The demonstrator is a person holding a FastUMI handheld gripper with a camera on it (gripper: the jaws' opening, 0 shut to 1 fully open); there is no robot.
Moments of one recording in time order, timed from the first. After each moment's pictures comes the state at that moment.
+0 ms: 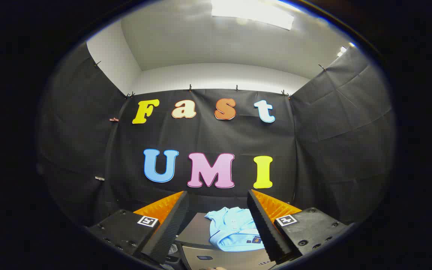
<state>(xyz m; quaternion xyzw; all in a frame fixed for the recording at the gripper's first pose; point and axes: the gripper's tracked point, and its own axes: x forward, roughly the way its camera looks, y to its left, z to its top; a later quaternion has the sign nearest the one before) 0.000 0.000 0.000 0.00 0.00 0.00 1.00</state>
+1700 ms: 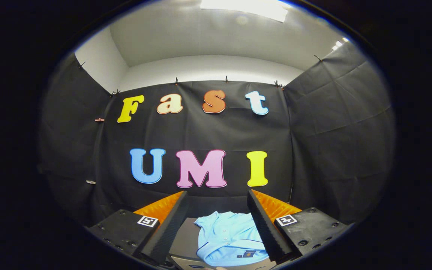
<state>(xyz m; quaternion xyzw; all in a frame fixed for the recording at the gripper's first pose) 0.092 -0.040 0.007 0.02 0.04 -0.03 1.00</state>
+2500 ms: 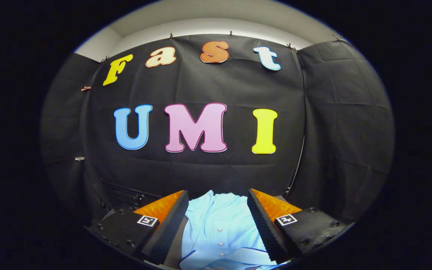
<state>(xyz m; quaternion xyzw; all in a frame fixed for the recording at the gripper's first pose) 0.208 -0.056 -0.122 0.00 0.23 -0.04 0.97</state>
